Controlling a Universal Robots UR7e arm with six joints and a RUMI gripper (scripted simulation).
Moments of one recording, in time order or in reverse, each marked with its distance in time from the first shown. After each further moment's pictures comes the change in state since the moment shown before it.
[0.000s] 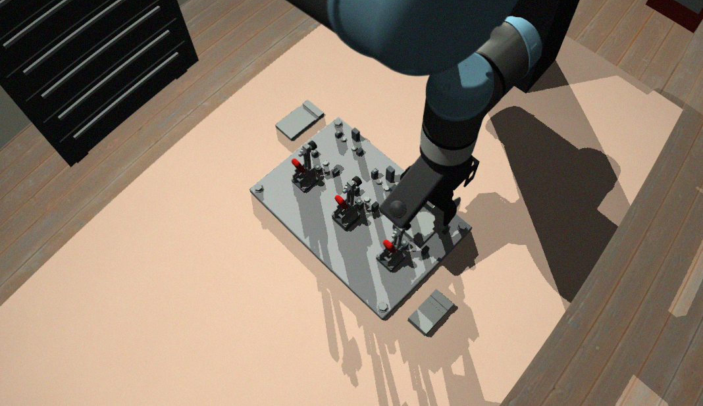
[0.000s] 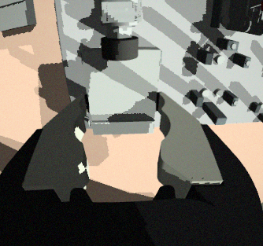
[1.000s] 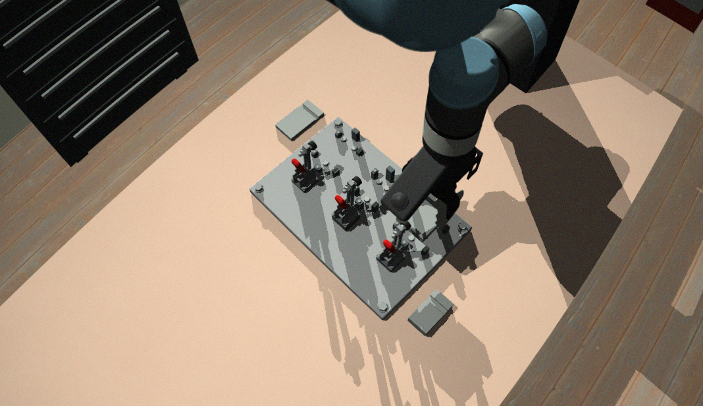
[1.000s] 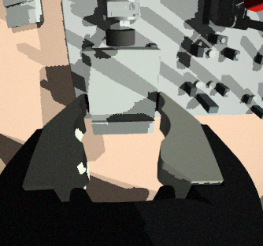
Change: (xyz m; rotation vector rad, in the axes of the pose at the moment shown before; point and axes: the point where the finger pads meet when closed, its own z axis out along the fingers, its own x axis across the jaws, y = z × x) arm 0.000 0.002 -0.021 0.000 0.000 0.000
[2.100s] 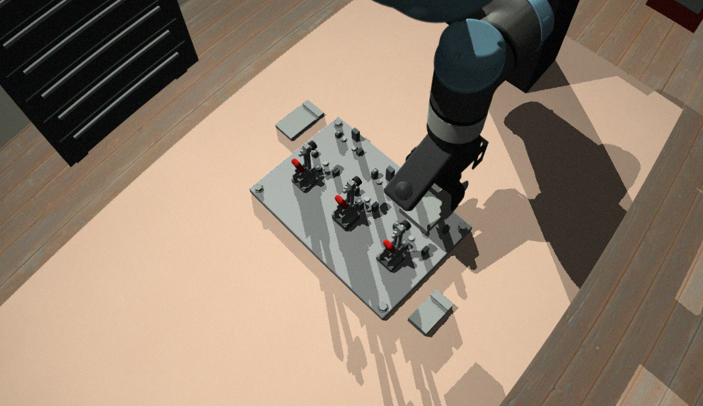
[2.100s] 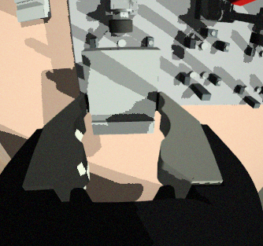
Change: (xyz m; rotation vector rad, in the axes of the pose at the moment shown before) arm 0.000 0.005 -0.024 0.000 0.000 0.000
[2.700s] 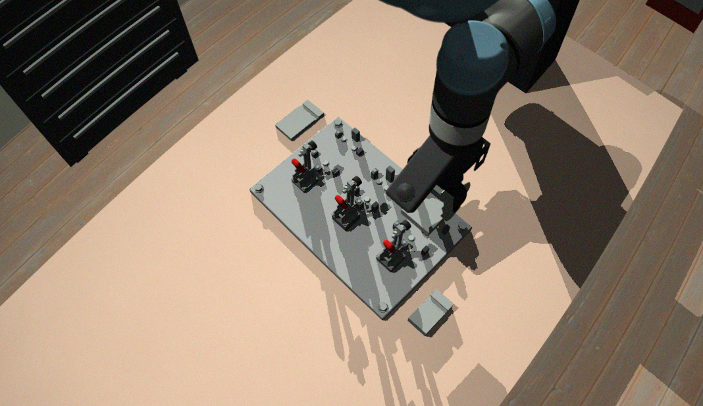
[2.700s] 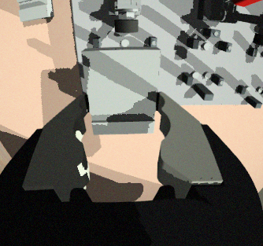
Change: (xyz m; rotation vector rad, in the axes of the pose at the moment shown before) arm -0.004 0.000 0.000 0.000 0.000 0.000
